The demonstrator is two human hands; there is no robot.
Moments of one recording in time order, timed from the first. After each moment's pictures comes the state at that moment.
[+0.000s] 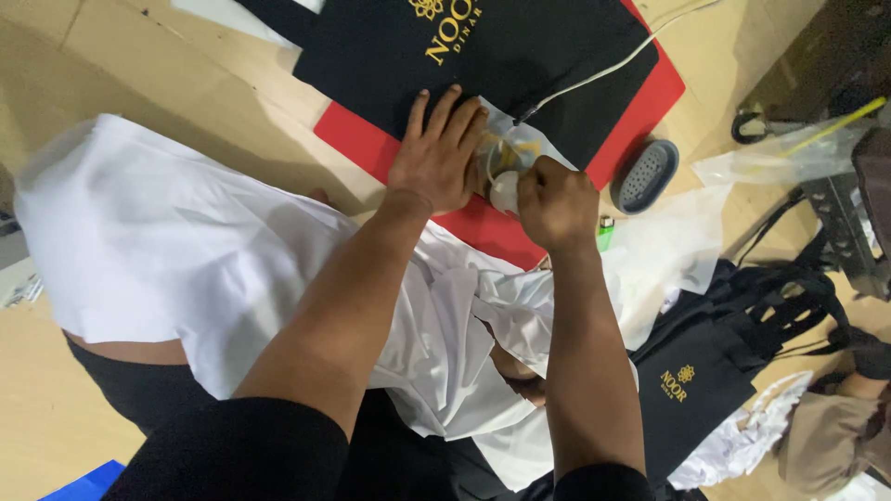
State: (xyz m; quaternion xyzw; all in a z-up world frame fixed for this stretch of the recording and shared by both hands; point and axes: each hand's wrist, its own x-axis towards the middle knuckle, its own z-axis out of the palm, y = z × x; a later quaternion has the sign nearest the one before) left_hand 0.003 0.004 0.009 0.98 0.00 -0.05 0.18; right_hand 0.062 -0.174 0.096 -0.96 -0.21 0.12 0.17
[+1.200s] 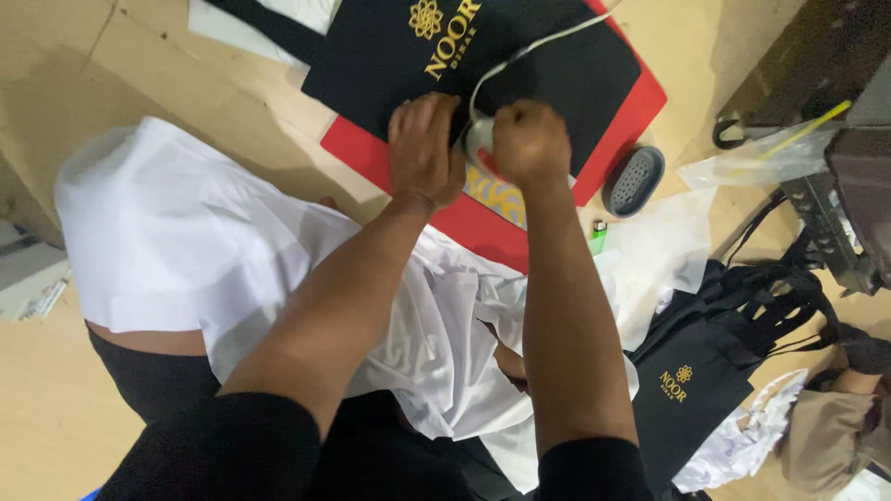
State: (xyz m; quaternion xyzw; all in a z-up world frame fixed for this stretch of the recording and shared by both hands) left_hand 0.003 0.011 0.008 0.93 0.11 0.07 0.35; right_hand 0.114 -0.116 0.070 -0.93 -0.36 0.03 0.05
